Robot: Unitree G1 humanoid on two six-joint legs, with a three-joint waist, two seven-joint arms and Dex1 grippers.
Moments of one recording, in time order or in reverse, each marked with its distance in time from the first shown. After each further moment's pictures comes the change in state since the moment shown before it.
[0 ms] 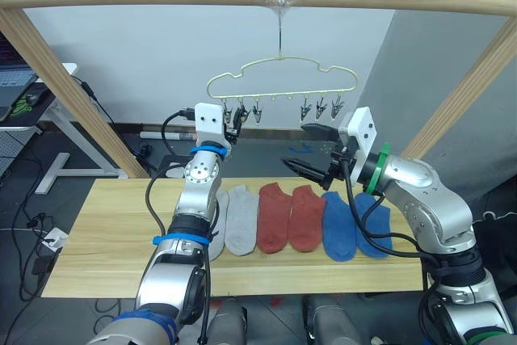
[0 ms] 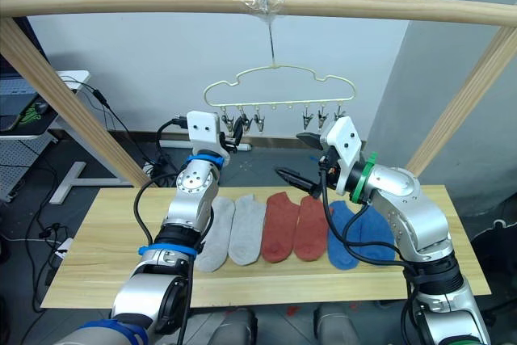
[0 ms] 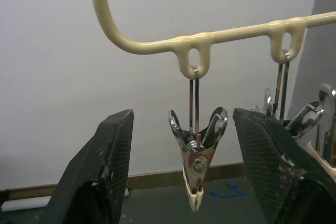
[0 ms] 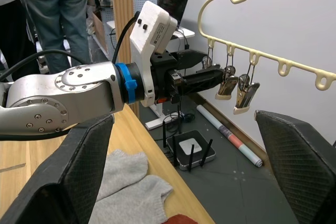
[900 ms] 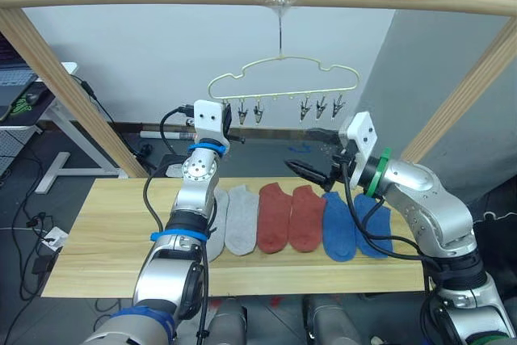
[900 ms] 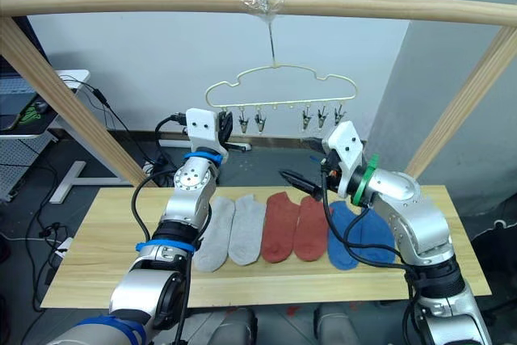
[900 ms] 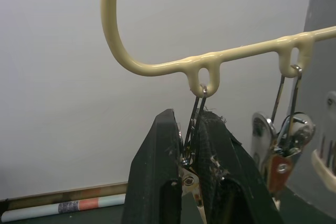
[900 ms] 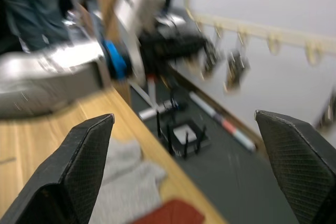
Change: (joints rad) left arm -0.019 0.042 -0.002 0.010 -0.005 0.003 -0.050; right arm 0.126 -0.015 0.002 0.017 -0.057 0.013 -0.070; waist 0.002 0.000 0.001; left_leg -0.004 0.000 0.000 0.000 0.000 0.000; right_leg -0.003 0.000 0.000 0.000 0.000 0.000
